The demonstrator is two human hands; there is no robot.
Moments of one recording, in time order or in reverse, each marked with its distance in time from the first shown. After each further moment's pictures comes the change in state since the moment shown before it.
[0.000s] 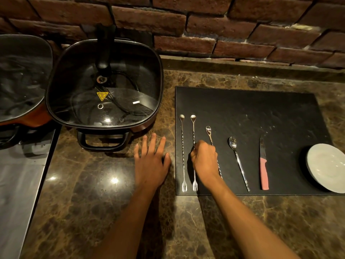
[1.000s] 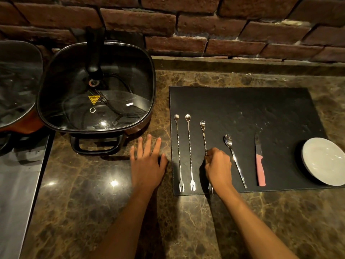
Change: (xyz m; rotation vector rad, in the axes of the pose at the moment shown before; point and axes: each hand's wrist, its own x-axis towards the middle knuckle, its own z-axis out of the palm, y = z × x) left_hand 0.000 -0.002 -0.002 0.020 -0.006 0.005; right_hand -0.015 0.045 -0.008 0.022 0.089 0.142
